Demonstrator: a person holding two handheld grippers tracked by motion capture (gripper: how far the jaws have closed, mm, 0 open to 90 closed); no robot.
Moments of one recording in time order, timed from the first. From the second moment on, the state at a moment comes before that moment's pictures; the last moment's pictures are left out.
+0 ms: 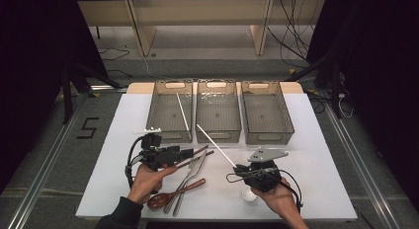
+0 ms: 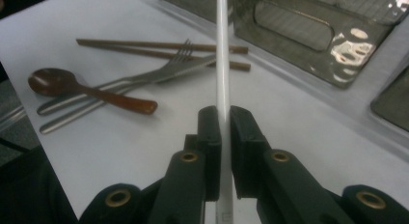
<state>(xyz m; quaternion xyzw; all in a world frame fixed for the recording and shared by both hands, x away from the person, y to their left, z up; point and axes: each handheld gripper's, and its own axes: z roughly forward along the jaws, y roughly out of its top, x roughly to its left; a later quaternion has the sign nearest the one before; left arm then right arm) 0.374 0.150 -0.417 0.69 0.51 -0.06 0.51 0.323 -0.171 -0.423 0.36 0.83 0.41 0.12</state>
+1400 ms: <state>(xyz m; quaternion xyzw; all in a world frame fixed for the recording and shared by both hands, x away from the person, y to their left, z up) 0.363 0.116 -0.423 0.64 0.49 -0.16 0.57 0.305 -0.127 -0.424 0.32 0.80 0.49 0.12</state>
